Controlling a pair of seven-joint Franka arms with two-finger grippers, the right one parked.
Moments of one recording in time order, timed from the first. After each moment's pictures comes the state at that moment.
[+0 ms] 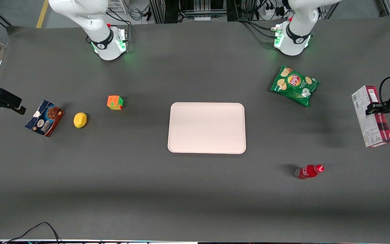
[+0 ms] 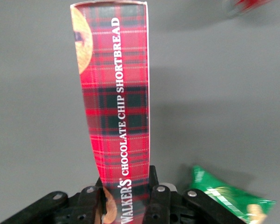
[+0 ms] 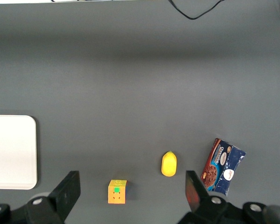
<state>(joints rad) 0.21 0.09 0.05 -1.98 0.00 1.96 0.29</state>
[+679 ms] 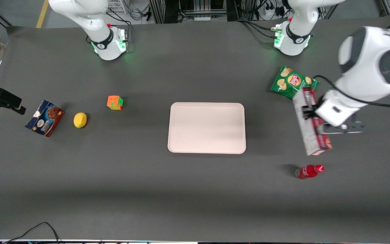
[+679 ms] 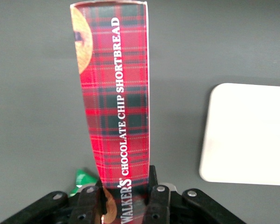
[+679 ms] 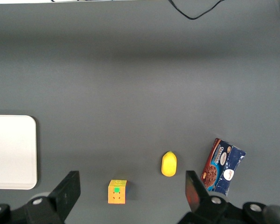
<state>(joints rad) 0.11 0.10 -0.35 -1.81 0.00 1.84 -0.28</state>
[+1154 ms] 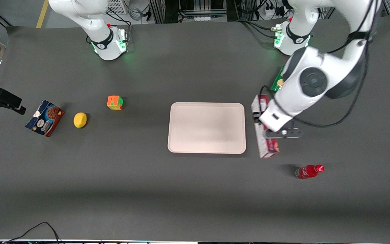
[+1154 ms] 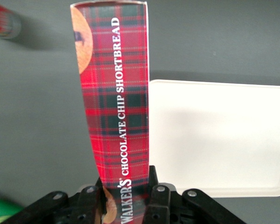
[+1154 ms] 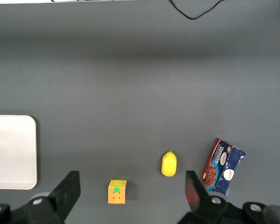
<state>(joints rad) -0.03 0.28 -0.45 -1.81 0.01 2.05 -0.49</state>
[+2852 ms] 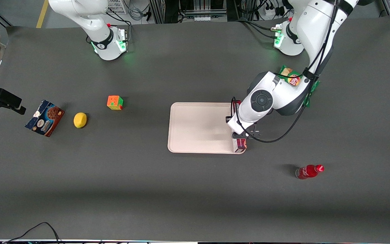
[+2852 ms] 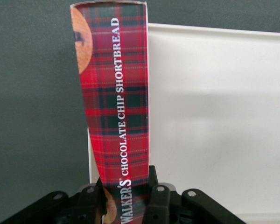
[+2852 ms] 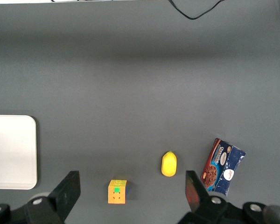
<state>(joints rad) -0.12 0.50 -0.47 -1.93 0.10 2.32 -0.65</state>
